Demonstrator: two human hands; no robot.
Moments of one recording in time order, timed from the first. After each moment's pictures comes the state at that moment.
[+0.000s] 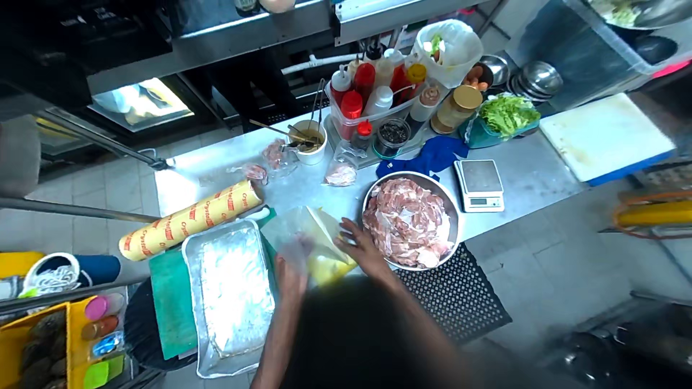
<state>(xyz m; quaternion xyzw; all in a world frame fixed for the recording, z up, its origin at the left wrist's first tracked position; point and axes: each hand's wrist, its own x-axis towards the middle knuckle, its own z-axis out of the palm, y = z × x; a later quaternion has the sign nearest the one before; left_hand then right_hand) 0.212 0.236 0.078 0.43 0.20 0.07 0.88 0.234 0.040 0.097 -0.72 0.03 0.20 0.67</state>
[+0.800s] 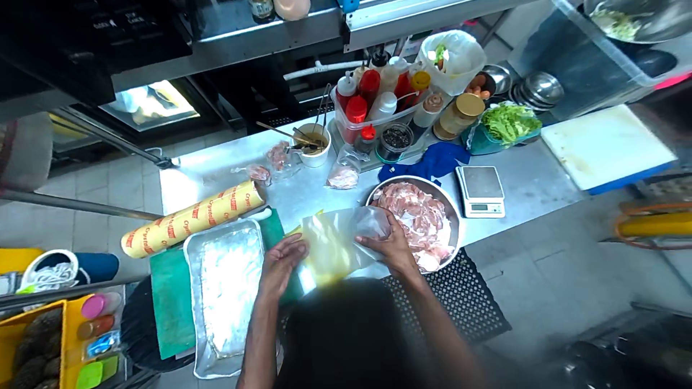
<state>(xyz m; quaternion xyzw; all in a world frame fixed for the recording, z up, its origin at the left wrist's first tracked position) 0.217 0.291 0.075 0.55 0.18 -0.08 0.81 0.242 0.005 0.131 -0.66 0.12 0.06 0.74</state>
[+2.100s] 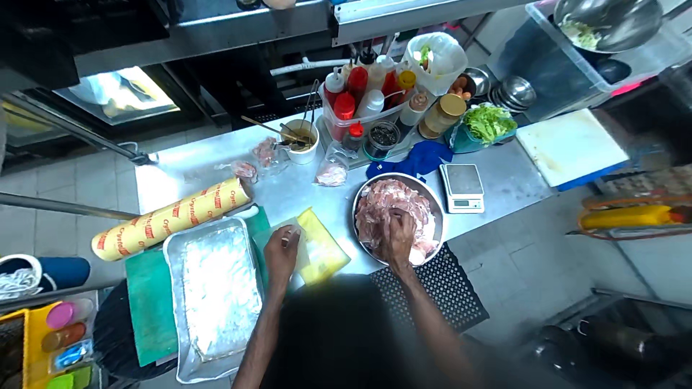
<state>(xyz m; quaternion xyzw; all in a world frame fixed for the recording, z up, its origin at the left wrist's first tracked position) 0.235 0.256 0.061 0.89 0.10 0.02 0.44 0.239 -0.054 0.039 -0.94 0.05 -0.25 0.21</state>
